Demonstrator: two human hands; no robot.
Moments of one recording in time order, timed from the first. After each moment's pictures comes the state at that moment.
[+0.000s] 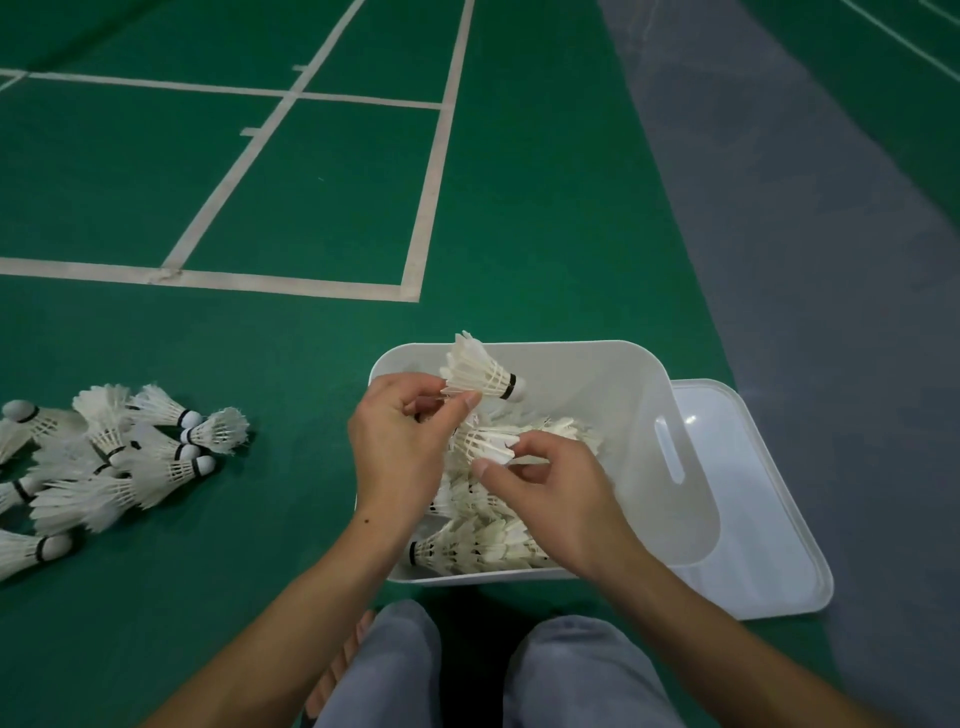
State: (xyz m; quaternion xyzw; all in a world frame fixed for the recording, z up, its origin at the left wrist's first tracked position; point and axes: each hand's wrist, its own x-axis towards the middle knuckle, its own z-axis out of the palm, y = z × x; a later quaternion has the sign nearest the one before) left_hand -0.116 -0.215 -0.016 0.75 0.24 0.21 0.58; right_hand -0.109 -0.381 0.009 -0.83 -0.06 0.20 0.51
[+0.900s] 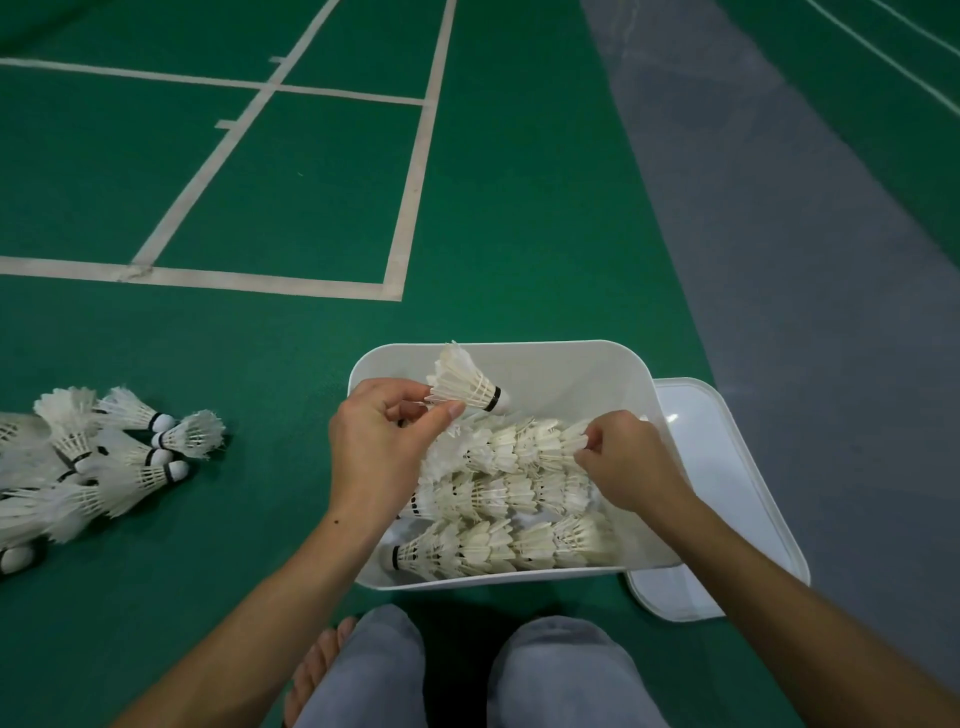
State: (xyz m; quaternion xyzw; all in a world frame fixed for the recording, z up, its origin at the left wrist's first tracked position) left_hand -0.115 -0.209 -0.018 0.78 0.22 0.18 0.56; right_hand -0.027 -0.449 -0.046 -0.97 -0.03 0.13 0.19
